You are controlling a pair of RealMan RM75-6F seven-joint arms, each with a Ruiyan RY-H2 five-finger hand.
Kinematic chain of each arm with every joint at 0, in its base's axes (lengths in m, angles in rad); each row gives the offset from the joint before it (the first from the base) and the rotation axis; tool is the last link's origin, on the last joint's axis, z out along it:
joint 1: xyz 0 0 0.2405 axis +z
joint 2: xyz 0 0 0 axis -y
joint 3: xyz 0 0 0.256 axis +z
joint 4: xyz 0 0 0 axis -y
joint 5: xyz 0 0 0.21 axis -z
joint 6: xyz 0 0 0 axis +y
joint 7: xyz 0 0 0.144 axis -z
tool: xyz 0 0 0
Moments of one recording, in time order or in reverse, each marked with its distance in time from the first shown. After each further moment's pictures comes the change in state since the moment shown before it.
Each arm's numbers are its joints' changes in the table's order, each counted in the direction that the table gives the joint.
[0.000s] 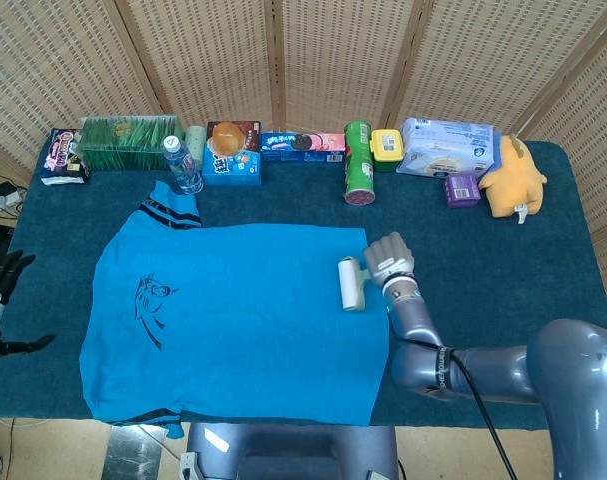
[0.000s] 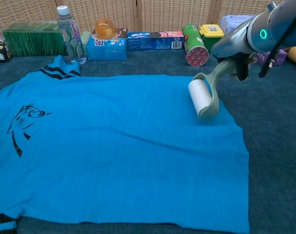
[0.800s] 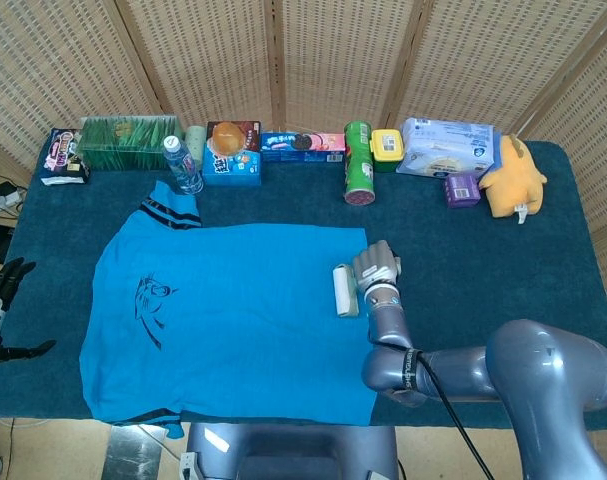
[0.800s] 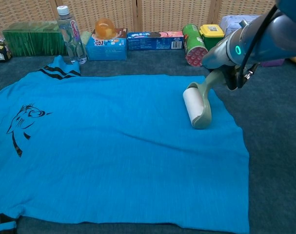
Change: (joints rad) left arm 0.012 0.025 0.012 -0.009 0.000 -0.003 0.002; right arm 0.048 0.123 0.064 -0.057 -0.175 0.090 0.164
